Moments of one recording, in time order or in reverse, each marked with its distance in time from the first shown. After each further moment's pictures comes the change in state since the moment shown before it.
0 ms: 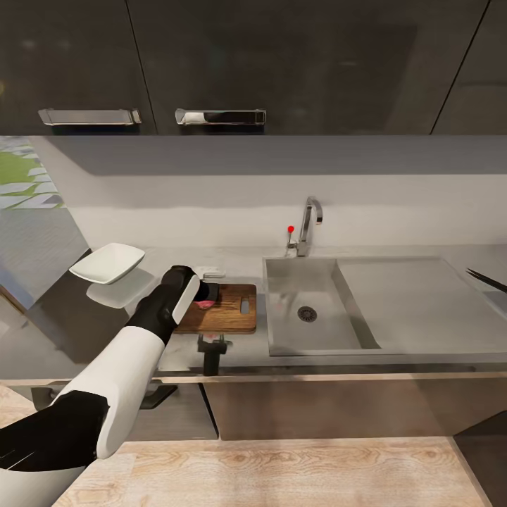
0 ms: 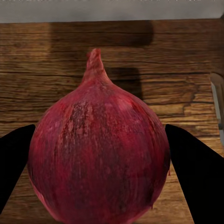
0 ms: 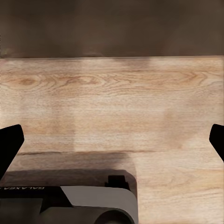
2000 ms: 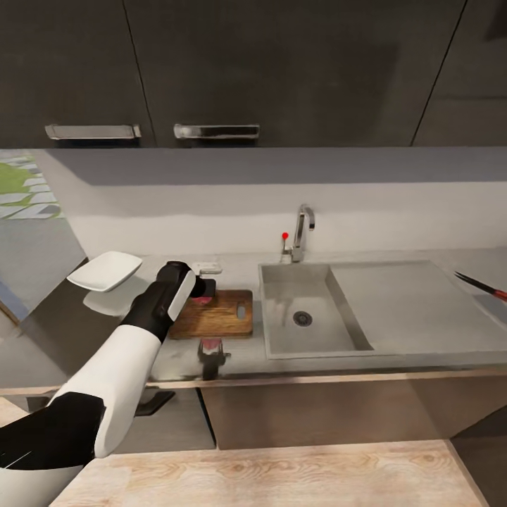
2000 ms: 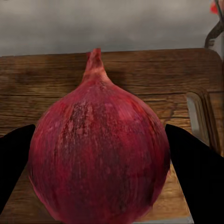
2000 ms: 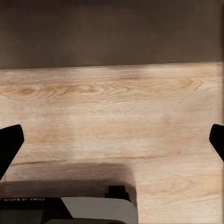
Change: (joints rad) left arm 0.000 0.012 0.013 -0.048 0.000 0.034 0.001; right arm 0.000 0.002 0.000 0.000 0.000 0.000 -0.002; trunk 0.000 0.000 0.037
